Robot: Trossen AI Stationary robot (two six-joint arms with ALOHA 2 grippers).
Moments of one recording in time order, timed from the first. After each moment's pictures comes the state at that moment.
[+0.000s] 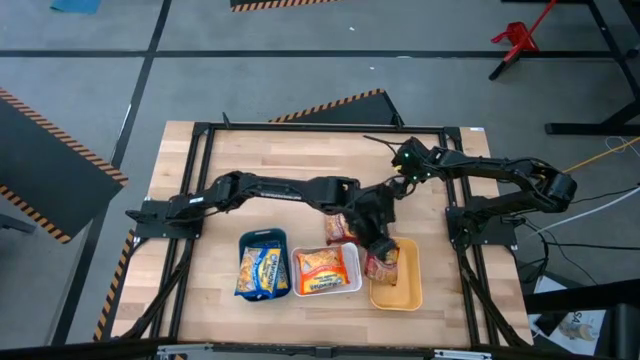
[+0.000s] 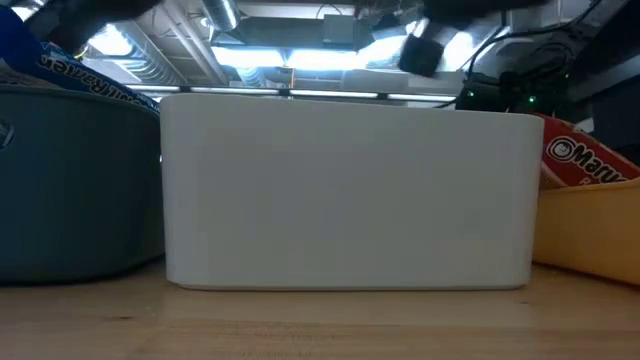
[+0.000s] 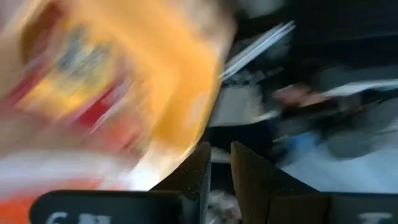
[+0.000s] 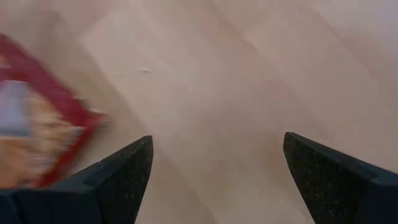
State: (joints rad) left arm -0.07 2.34 2.35 -0.79 0.55 -0.89; right arm -0.64 1.28 0.54 -0.35 -0.11 0.07
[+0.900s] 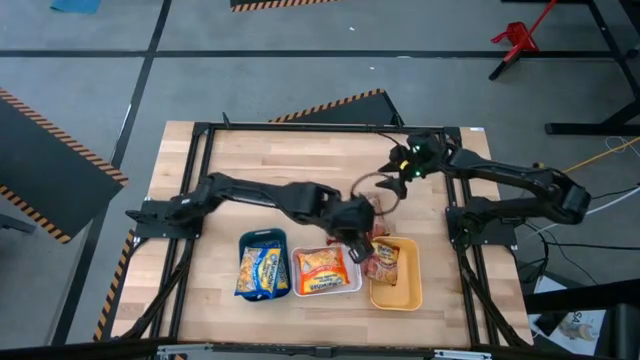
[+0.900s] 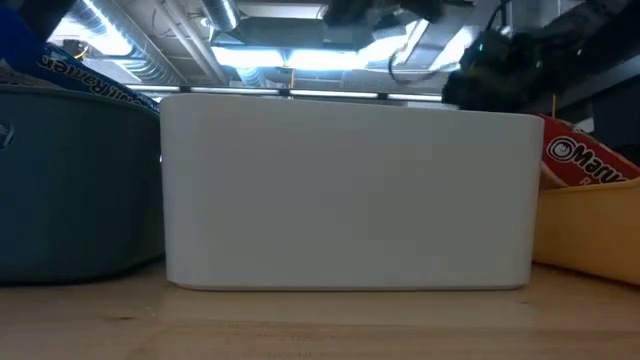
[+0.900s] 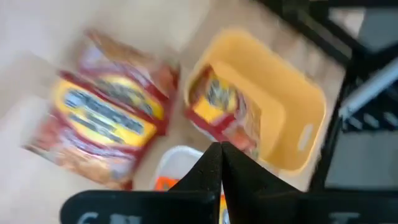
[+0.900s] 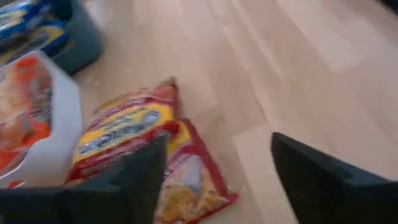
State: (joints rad) left arm -0.18 2.17 2.33 -1.08 -0.12 -0.73; right arm -0.59 1.11 0.60 -0.22 -0.48 -0.03
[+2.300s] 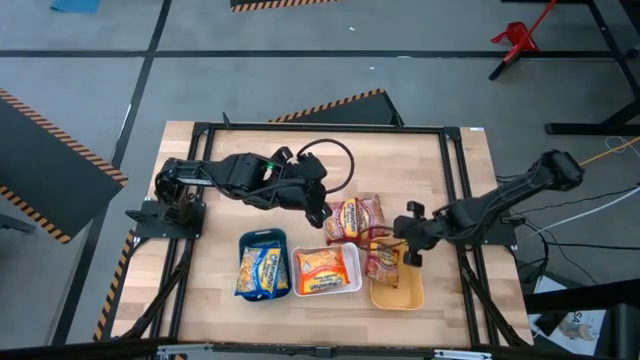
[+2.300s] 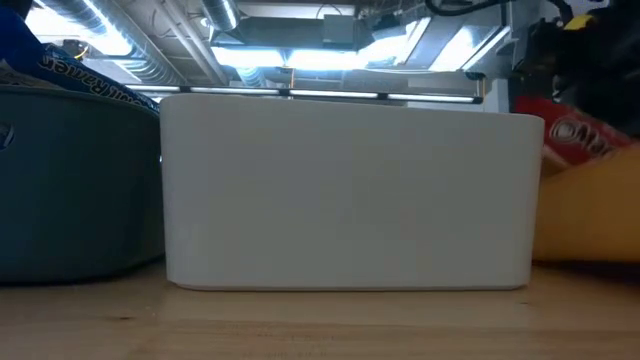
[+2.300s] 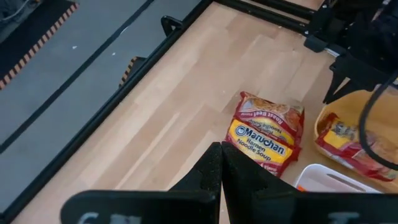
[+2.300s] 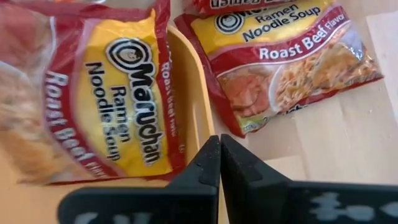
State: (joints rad) left arm -0.21 1.90 2.33 -1.43 -0.64 -0.63; right arm 0.43 1.13 0.64 -0.62 0.23 0.53
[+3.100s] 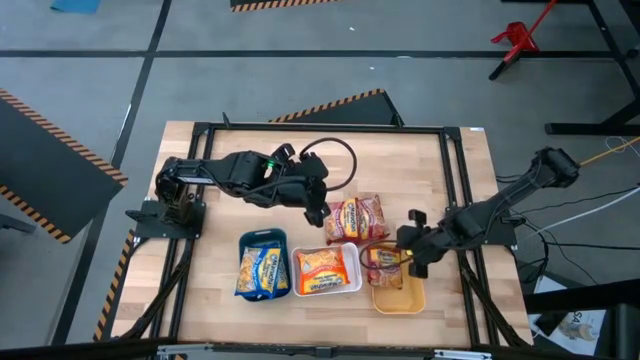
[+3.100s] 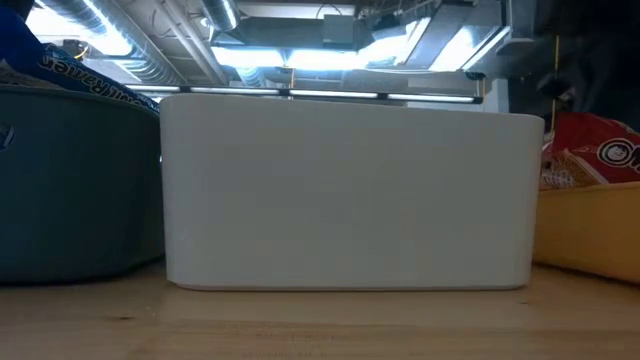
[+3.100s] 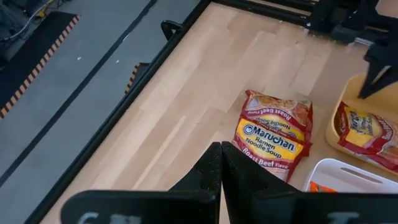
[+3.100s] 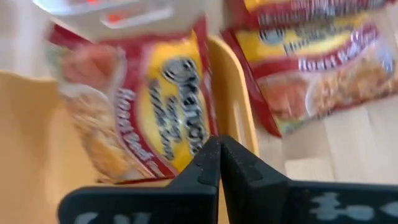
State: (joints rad) left arm -0.20 1.90 2.33 -1.43 -0.64 -0.54; right arm 0.56 1.15 0.73 -0.68 0.25 0.60
